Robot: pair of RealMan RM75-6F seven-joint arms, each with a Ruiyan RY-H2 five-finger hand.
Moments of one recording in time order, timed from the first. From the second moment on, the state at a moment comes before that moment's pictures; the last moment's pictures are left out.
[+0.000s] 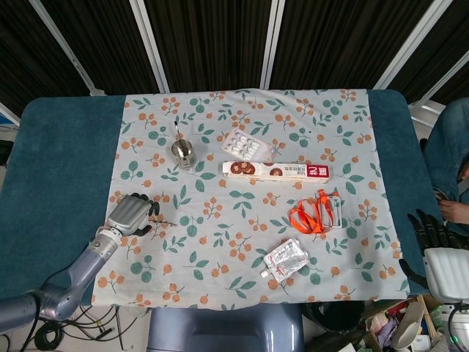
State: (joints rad) left arm -0.69 -1.46 -0.04 -1.41 1.19 0.87 0.27; right arm 0.05 -1.14 0.06 -1.55 -1.55 1.55 -0.05
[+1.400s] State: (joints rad) left arm -0.72 -1.56 -0.06 -1.36 1.10 0.84 0.42; right arm 0.05 -1.14 0.06 -1.55 -1.55 1.54 -0.04
